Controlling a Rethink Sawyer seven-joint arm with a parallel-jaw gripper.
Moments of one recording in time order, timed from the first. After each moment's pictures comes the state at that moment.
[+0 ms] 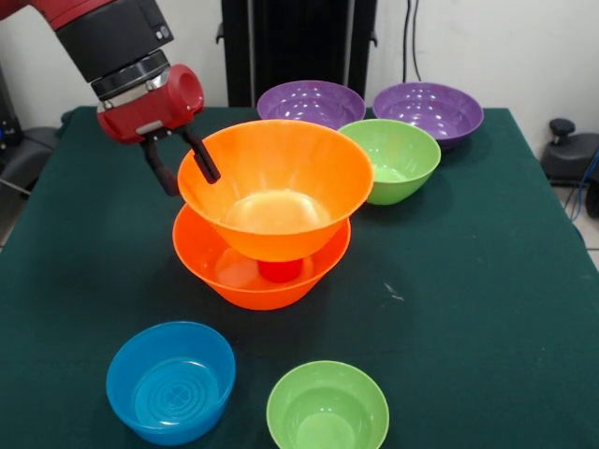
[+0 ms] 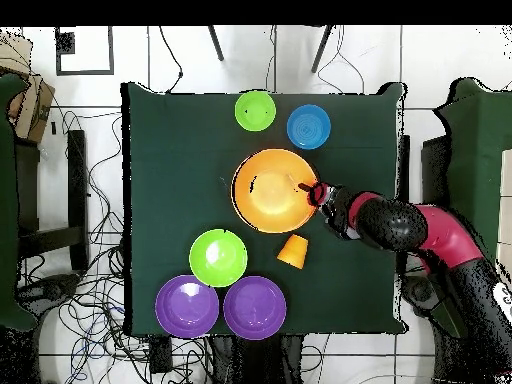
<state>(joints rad) -1.26 -0.39 1.00 1.74 -0.60 0.66 1.91</state>
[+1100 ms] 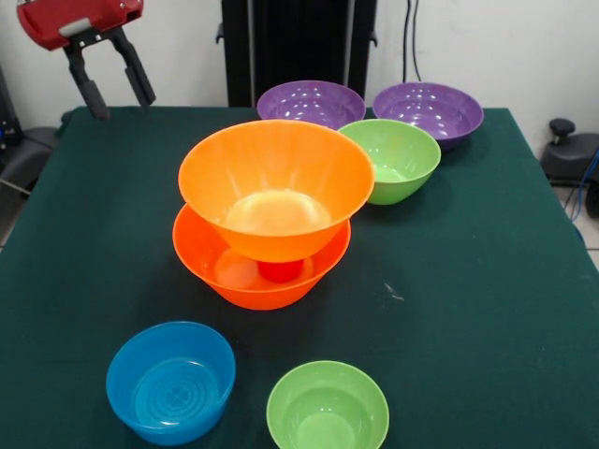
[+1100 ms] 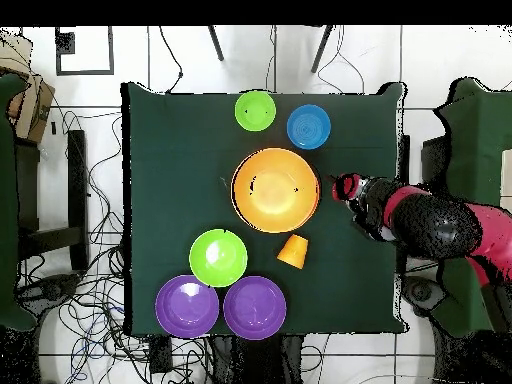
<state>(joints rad) -1.30 -0.64 1.07 1.78 -0.48 0.72 1.91</state>
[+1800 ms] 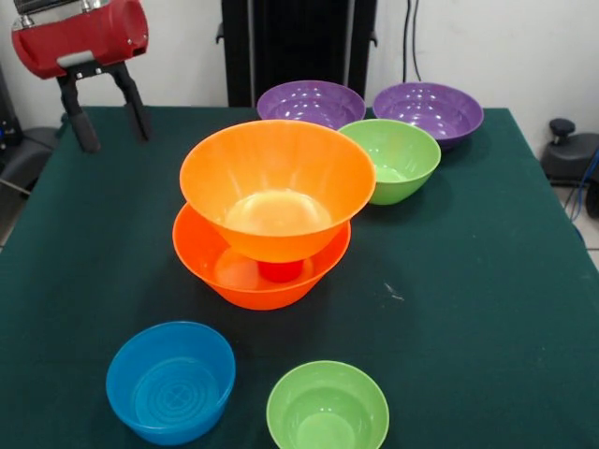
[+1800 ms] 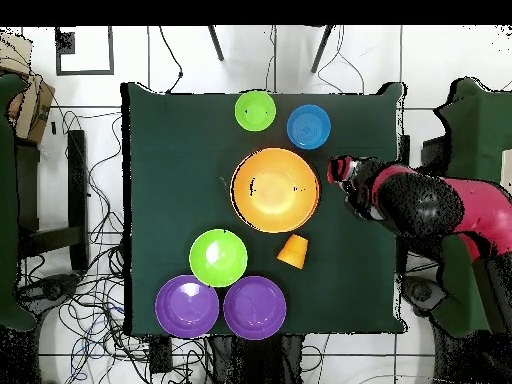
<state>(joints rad) -1.18 -0.63 1.01 1.66 -0.60 0.72 1.91</state>
